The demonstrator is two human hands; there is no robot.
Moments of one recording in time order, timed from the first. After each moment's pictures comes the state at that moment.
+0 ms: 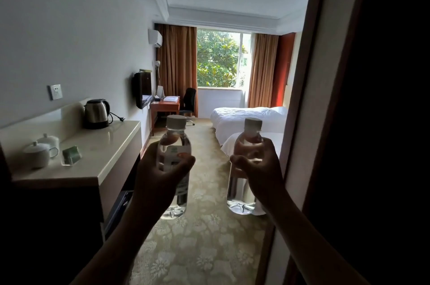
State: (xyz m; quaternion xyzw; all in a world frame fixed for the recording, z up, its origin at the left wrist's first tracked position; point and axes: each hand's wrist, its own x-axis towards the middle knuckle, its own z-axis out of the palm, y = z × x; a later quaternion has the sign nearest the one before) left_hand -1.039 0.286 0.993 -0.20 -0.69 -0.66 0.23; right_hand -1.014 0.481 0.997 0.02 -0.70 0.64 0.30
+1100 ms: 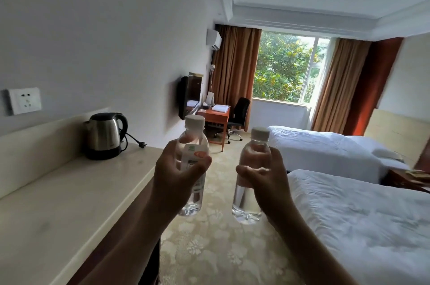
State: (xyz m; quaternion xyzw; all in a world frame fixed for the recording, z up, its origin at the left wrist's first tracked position) left_hand -1.721 0.291 0.975 -0.12 -0.70 -0.63 0.31; right_hand -1.736 0.473 0.980 0.13 -0.72 0.64 0.22
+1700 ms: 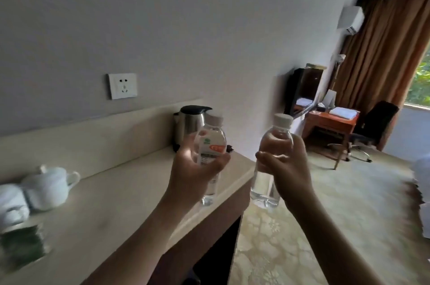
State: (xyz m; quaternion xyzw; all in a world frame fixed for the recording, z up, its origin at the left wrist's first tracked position) left_hand -1.931 0.166 0.933 0.09 -0.70 -0.59 0.40; right_hand -2.041 0.316 0.943 0.29 -0.64 0.70 0.05
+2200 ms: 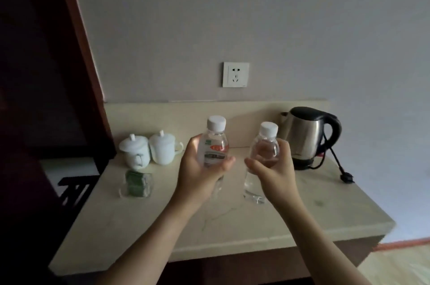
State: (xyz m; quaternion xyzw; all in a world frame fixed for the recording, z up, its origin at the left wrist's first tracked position) left_hand -1.913 0.086 0.889 0.33 -0.60 -0.45 0.57; right_hand -2.081 0.119 0.873 0.49 -0.53 0.65 -0.23
